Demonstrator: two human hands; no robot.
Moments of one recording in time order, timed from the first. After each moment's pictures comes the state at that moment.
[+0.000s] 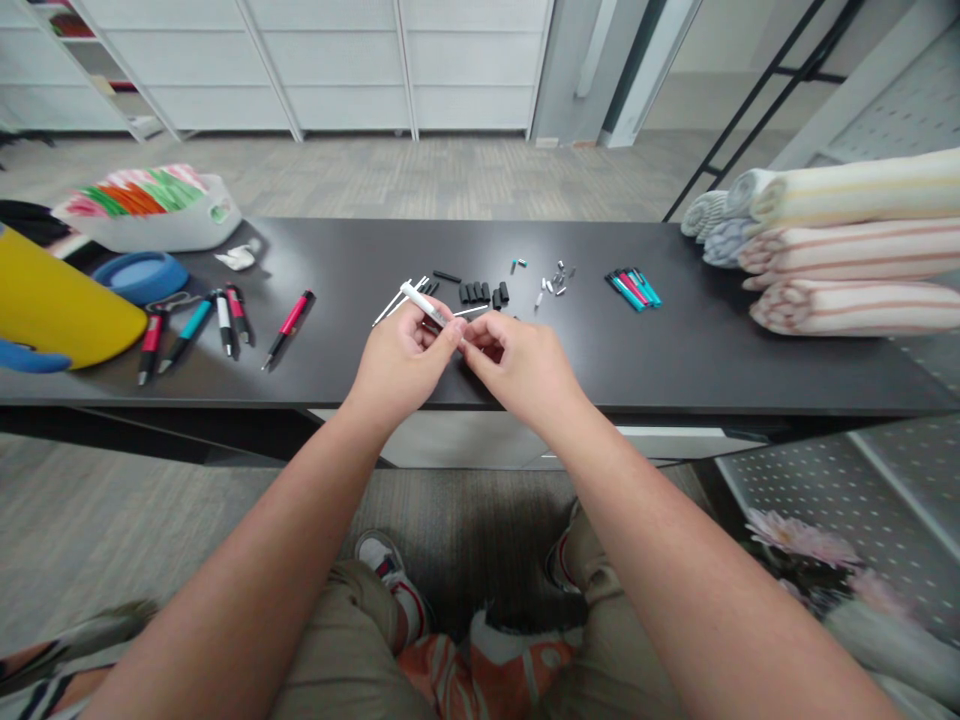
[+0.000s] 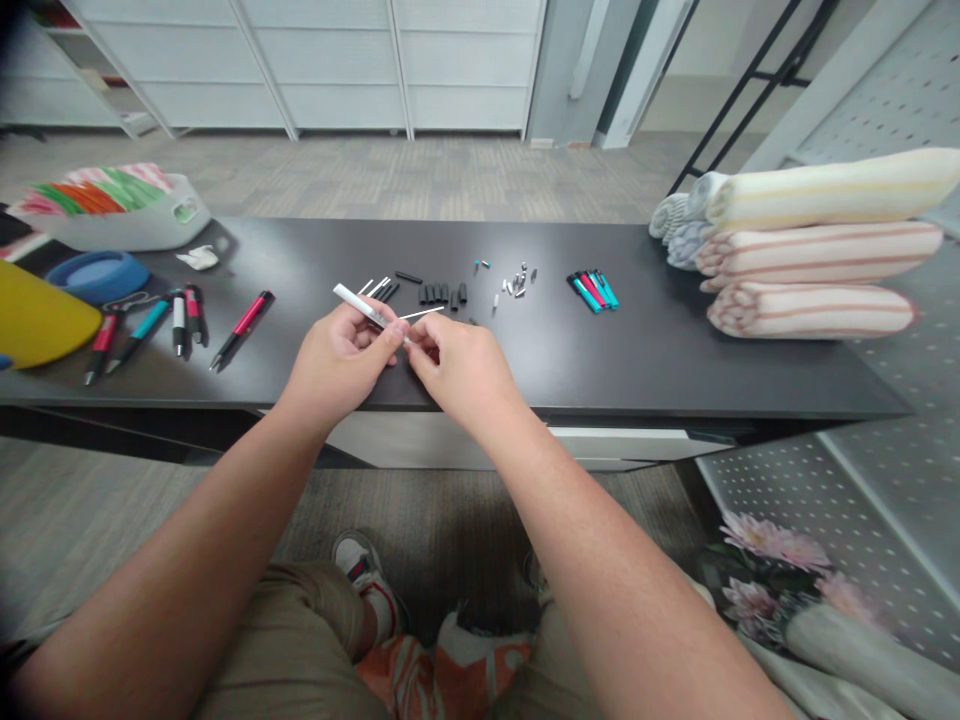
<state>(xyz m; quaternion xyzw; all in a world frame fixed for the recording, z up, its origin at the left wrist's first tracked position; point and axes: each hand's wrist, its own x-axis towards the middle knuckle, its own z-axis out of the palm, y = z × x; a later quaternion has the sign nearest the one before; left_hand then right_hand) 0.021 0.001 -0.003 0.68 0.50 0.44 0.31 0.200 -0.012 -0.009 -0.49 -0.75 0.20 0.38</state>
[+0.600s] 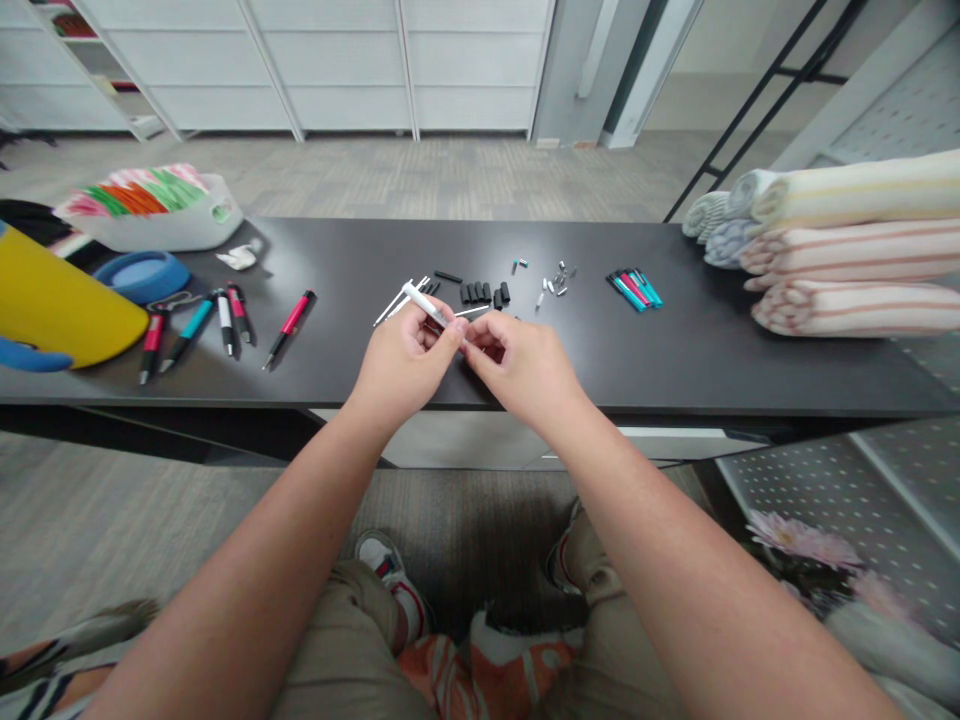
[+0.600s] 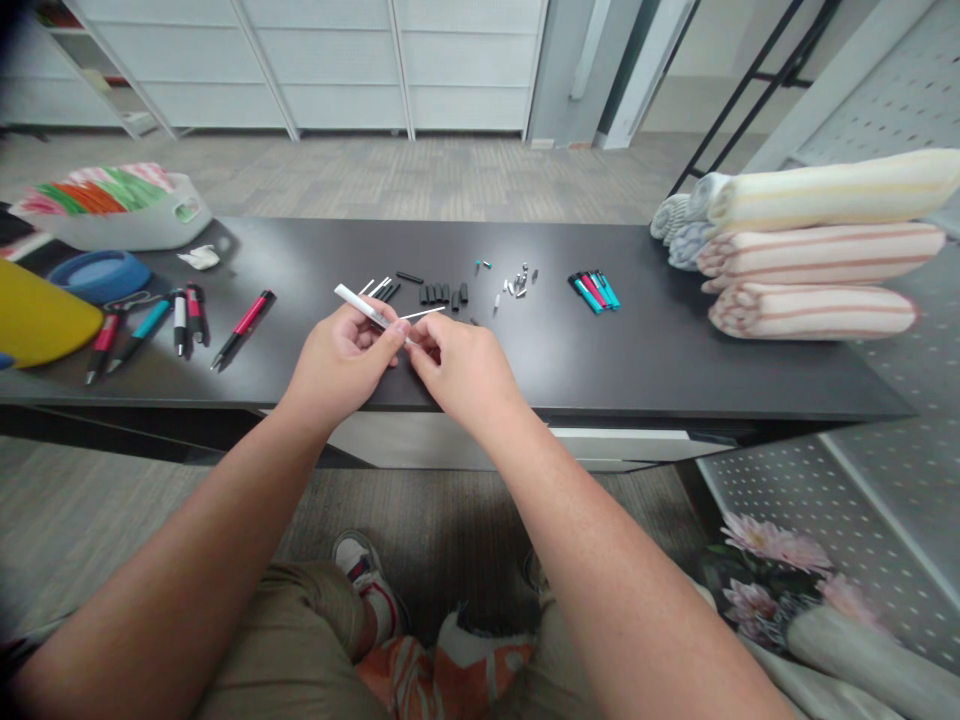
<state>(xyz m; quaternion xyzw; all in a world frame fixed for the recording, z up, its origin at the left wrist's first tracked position) 0.021 0.001 -0.004 0.68 0.50 0.43 0.31 0.200 -0.011 -0.009 -0.50 -0.76 0.19 0.38</state>
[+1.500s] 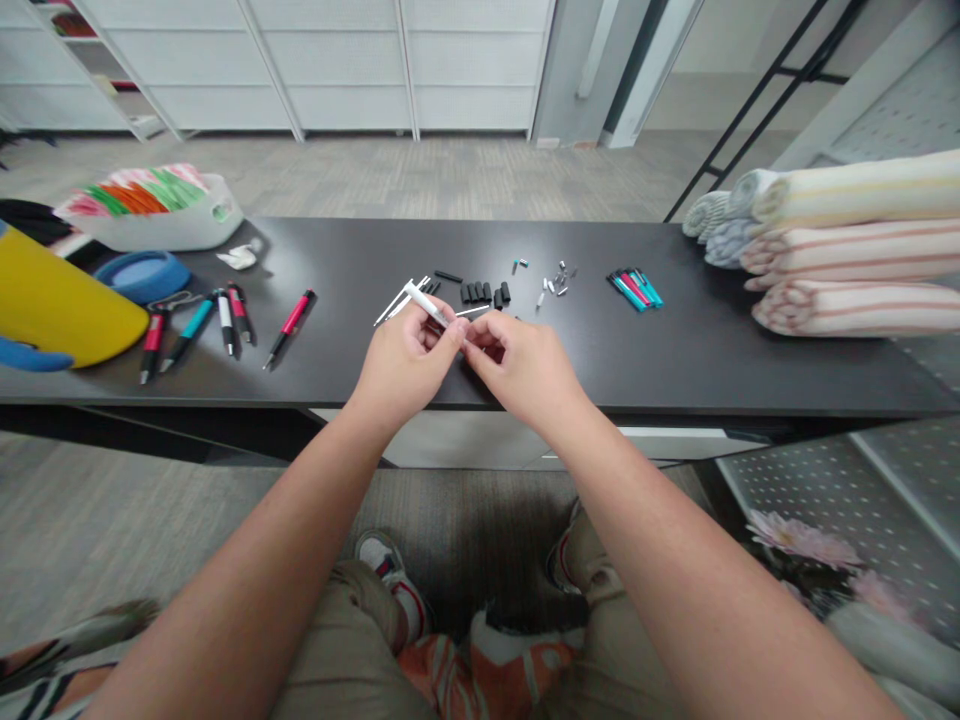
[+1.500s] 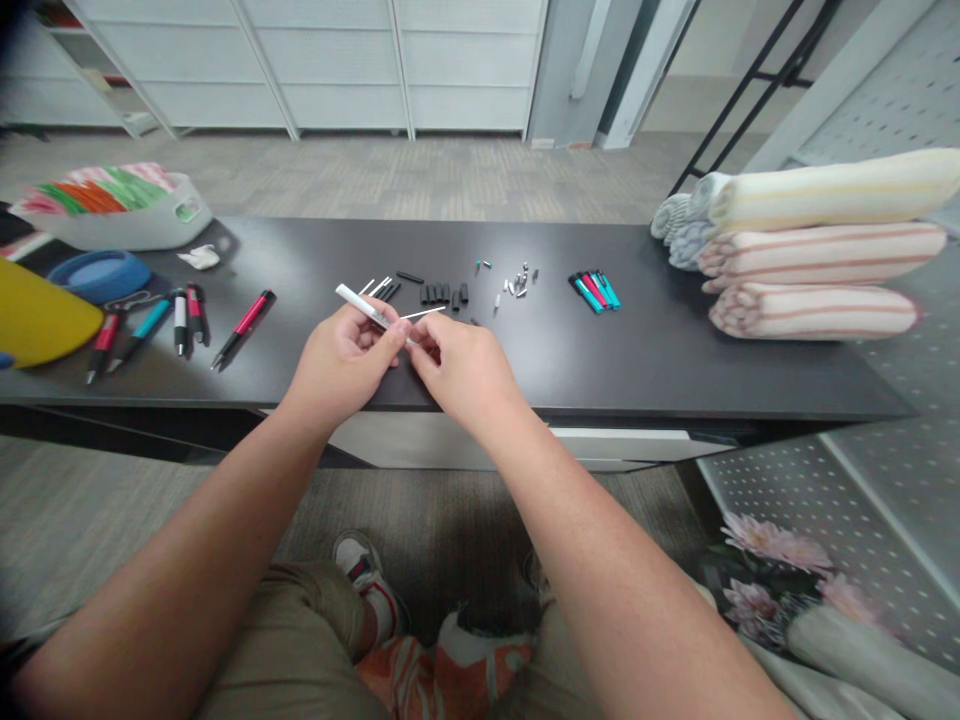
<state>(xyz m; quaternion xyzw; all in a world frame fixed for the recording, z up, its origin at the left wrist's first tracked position) 0.021 0.001 -0.004 0.69 0.51 0.42 0.29 0.199 -0.012 -0.008 -0.50 -0.76 0.18 0.38</state>
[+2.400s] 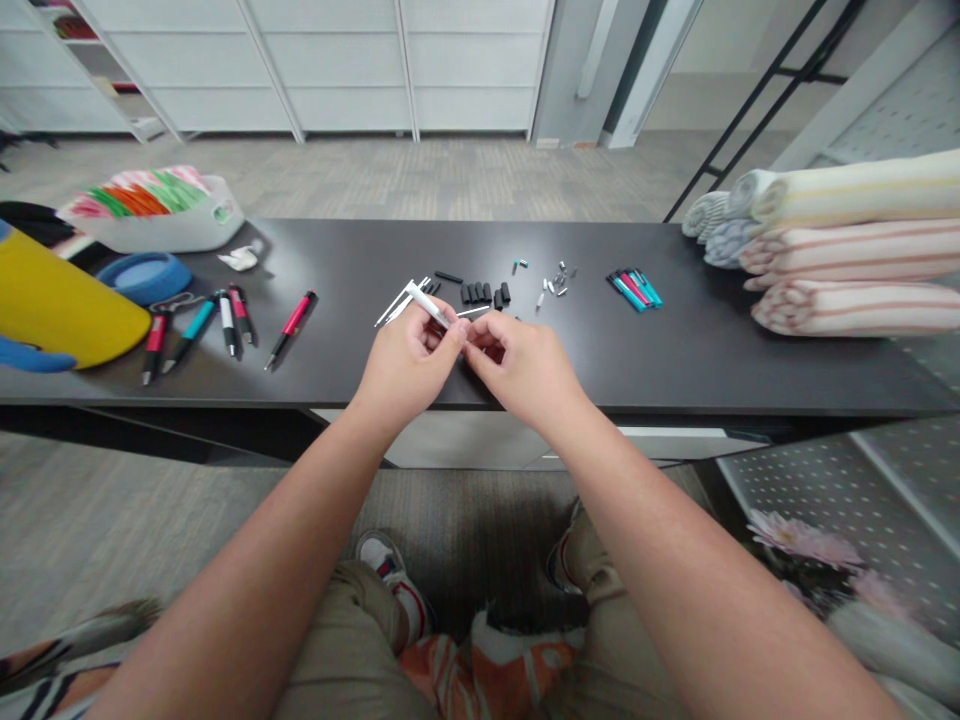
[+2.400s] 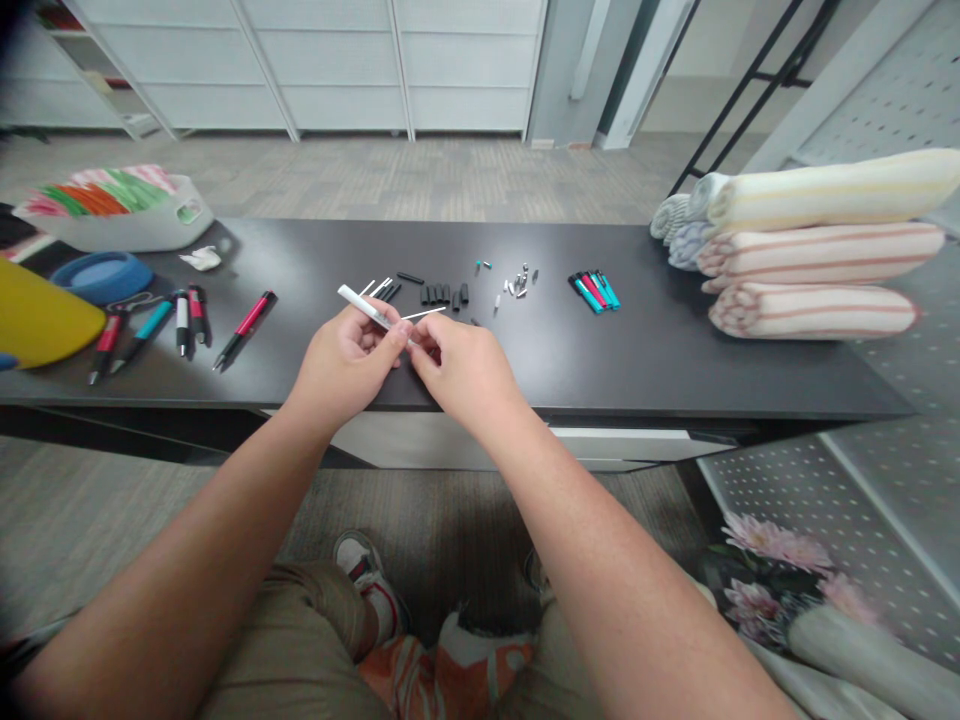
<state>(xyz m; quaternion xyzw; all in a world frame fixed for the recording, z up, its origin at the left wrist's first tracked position) 0.022 -0.001 -0.004 0.70 0.51 0.41 0.27 0.199 -0.012 -0.009 -0.50 -0.76 0.18 0.38</state>
